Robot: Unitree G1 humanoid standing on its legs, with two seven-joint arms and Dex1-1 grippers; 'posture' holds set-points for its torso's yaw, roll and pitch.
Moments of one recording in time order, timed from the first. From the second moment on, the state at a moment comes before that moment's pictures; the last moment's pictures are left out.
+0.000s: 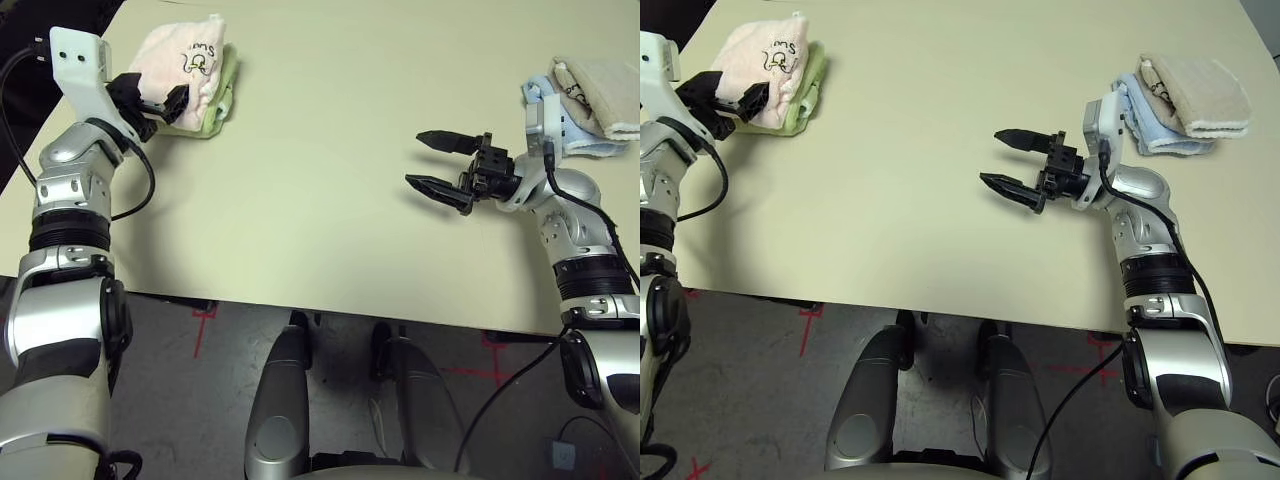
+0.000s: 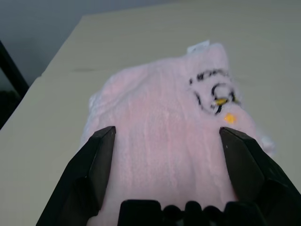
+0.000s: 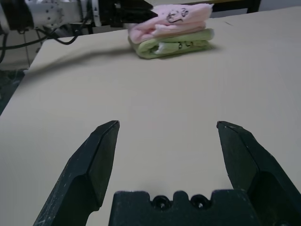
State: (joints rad) left arm -1.10 0.70 0.17 0.96 -0.25 -0.14 -0.61; right arm -0.76 -0.47 -0.11 0.51 0.42 -0.03 1.24
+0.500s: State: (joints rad) left arm -1.03 0.52 0.23 0.68 -0.25 -0.13 -0.43; right arm -0.90 -0.30 -0.20 0.73 0.18 -0.21 0.35
